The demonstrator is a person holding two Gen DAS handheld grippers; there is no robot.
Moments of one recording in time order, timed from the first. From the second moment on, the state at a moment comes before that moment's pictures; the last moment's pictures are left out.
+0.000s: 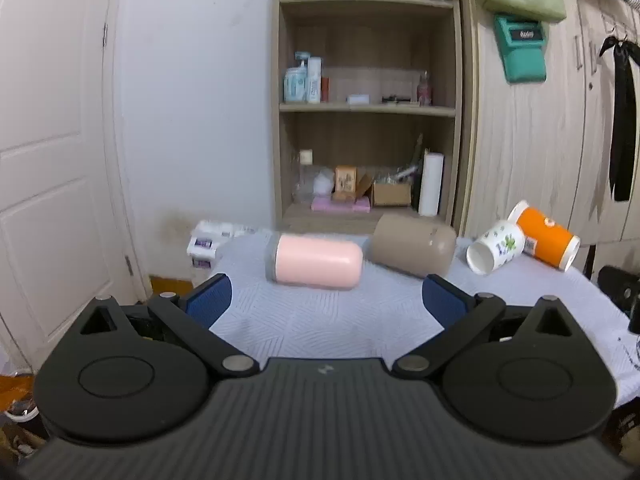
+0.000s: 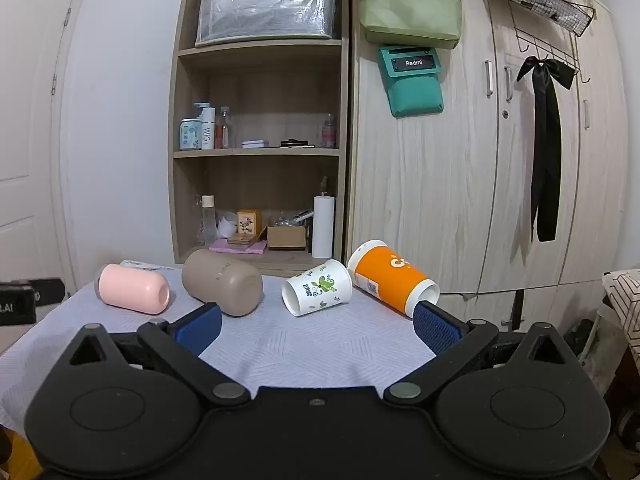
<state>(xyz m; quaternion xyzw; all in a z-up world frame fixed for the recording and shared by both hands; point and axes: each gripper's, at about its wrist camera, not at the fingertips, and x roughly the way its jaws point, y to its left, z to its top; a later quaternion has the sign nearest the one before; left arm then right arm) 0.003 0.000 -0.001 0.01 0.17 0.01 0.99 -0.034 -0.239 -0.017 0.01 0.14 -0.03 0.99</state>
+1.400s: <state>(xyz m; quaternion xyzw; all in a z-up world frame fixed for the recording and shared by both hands) 0.002 0.001 -0.008 0.02 0.18 0.00 0.98 -0.036 -0.236 -0.018 0.01 0.16 -0.05 0.99</state>
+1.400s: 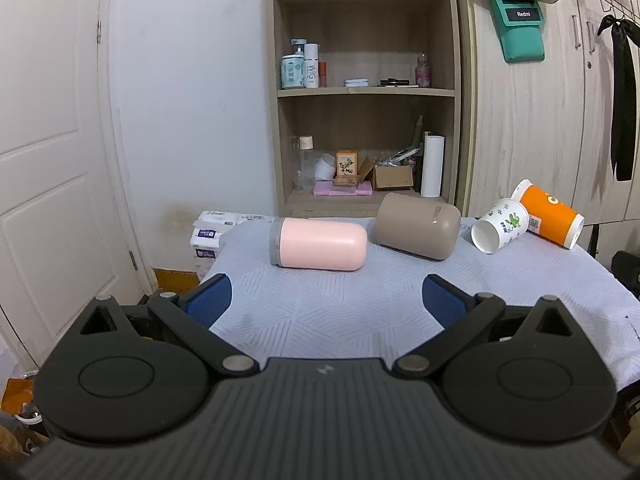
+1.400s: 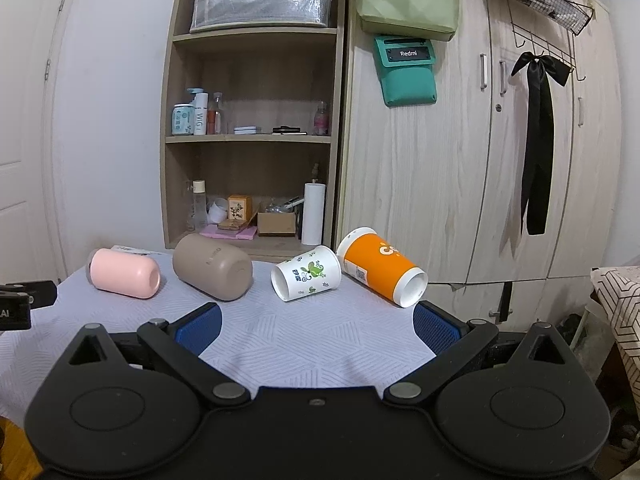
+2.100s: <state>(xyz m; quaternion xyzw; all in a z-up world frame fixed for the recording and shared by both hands) 0.003 0.004 -0.009 0.01 0.19 0.00 0.98 -0.035 -0.235 -0.021 0.00 0.17 -0.05 0.98</state>
